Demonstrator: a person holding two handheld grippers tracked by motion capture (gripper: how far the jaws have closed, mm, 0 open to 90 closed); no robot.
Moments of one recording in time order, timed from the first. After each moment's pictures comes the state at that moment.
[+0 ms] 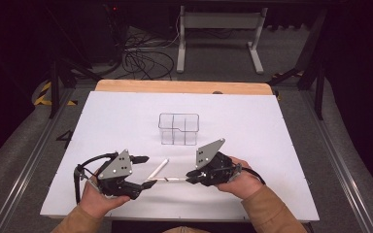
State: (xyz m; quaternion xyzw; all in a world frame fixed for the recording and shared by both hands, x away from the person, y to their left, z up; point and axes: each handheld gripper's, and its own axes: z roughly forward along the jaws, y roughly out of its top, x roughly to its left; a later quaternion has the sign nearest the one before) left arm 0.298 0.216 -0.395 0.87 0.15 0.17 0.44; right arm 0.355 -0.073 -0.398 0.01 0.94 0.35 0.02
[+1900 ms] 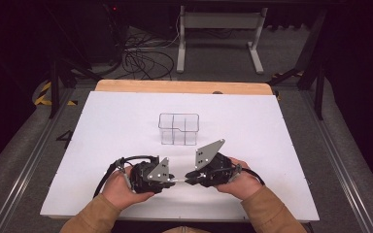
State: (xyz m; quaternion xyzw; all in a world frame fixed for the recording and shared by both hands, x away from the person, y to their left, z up) left arm 0.322 0.149 -0.417 0.95 0.06 0.12 0.29; right arm 0.354 -0.072 -0.399 0.00 0.94 0.35 0.02
